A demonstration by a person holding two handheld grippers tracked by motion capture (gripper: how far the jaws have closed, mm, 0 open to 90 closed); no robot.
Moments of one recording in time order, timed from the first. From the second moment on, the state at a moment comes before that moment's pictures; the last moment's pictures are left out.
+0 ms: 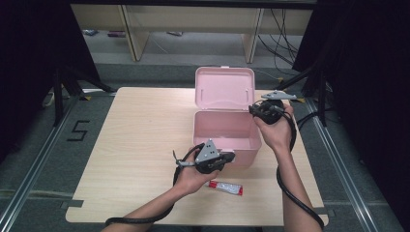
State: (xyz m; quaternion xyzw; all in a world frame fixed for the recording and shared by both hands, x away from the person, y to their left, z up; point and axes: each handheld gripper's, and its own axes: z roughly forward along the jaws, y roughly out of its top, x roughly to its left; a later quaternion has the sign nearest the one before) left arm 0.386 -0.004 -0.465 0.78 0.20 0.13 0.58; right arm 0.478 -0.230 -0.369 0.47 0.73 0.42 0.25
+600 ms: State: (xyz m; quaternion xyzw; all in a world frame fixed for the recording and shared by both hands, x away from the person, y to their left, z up) left arm 0.386 -0.004 -0.464 0.78 0.20 0.13 0.58; right arm 0.413 -0.238 -0.371 0.43 0.77 0.40 0.23
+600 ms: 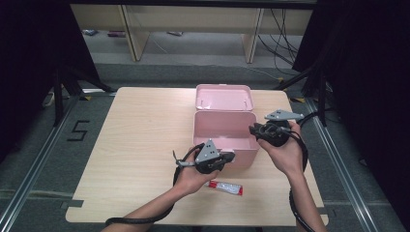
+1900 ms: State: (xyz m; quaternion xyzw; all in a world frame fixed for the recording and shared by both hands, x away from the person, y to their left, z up) left arm 0.376 0.101 -0.434 0.76 0.28 0.15 0.57; right arm 0.352 -0.241 -0.401 0.39 0.82 0.38 0.16
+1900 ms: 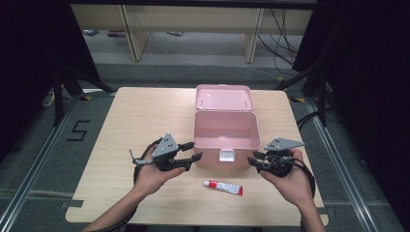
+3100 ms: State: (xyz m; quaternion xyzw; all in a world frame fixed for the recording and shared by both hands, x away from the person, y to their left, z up) left arm 0.370 0.119 -0.433 0.74 0.30 0.16 0.58; right arm 0.356 -0.204 -0.425 0.26 0.93 0.25 0.07
